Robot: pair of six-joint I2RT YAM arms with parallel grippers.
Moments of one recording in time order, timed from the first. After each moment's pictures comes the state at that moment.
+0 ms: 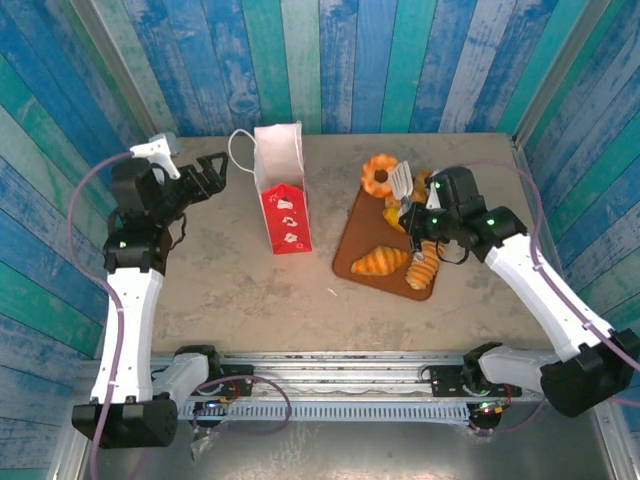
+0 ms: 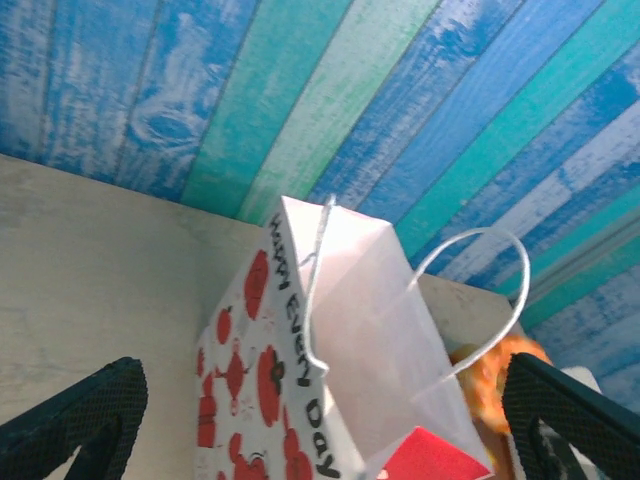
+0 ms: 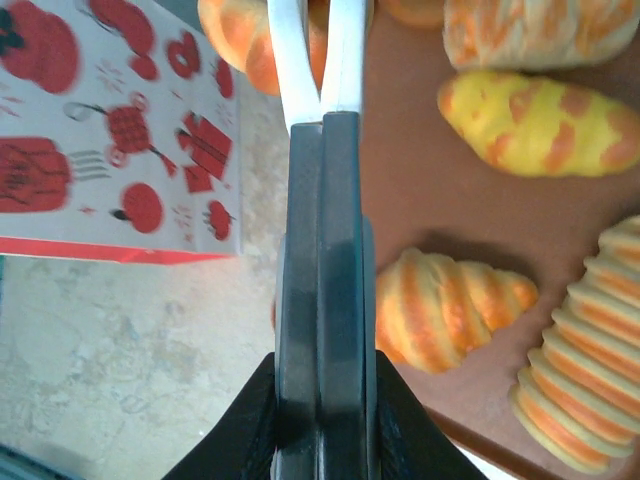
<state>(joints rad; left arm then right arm) 0.04 1.00 1.18 -0.43 0.37 -0.45 0.43 1.19 1.16 -0.78 -0.14 0.60</state>
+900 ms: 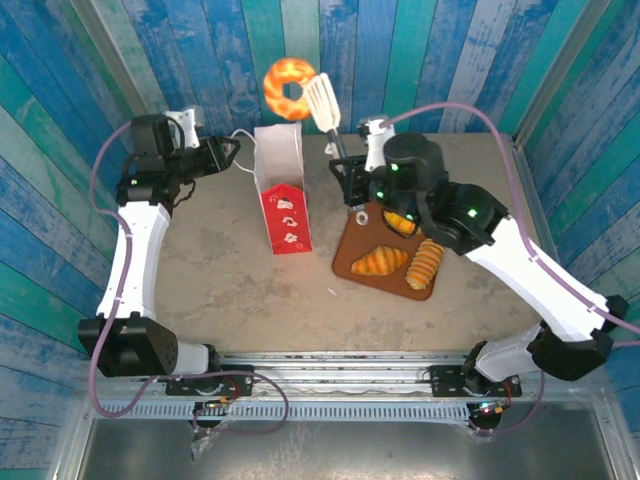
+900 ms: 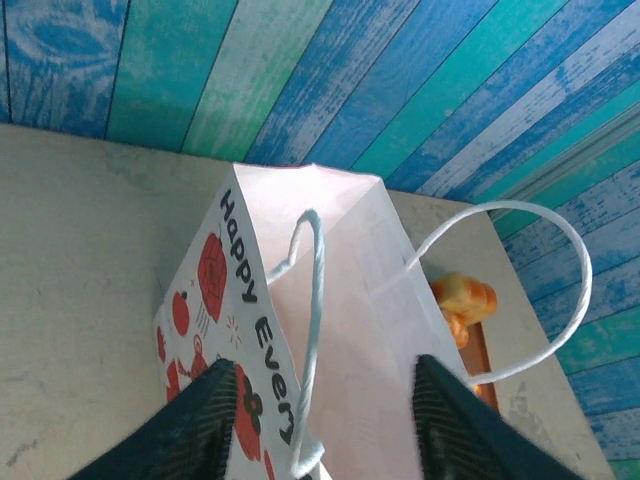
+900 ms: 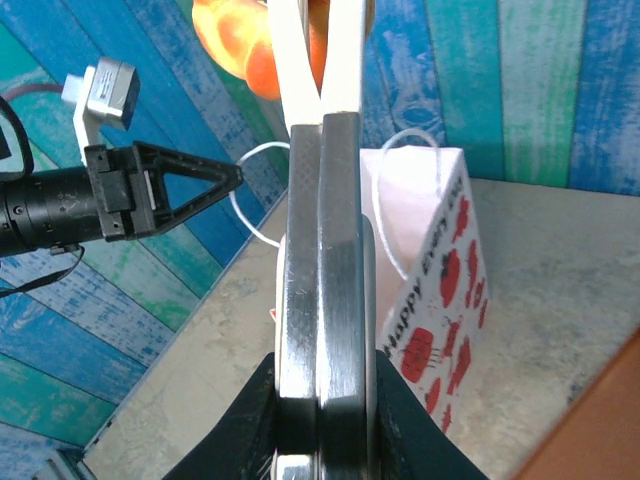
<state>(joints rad) 0.04 1.36 1.44 -0.54 0.55 -0.32 0.92 1.43 1.75 -0.66 0.19 0.45</state>
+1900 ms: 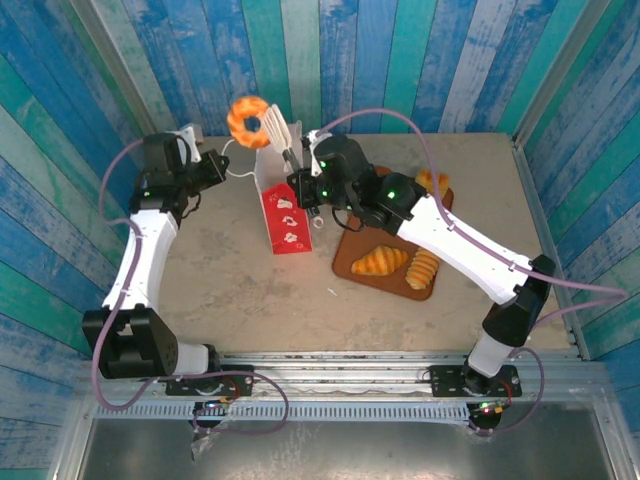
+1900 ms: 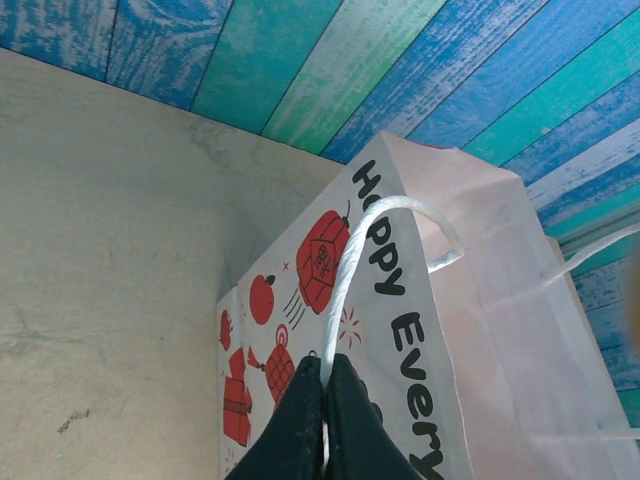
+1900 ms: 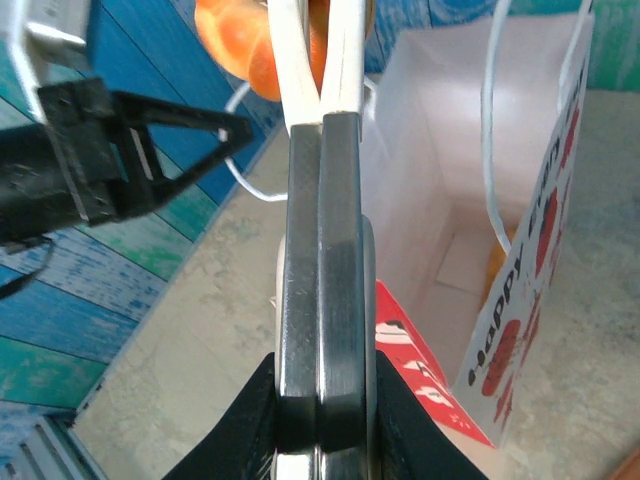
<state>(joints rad) 0.06 1.35 1.23 -0.38 0.42 -0.40 0.92 1.72 1.84 -0.63 0.11 0.51</state>
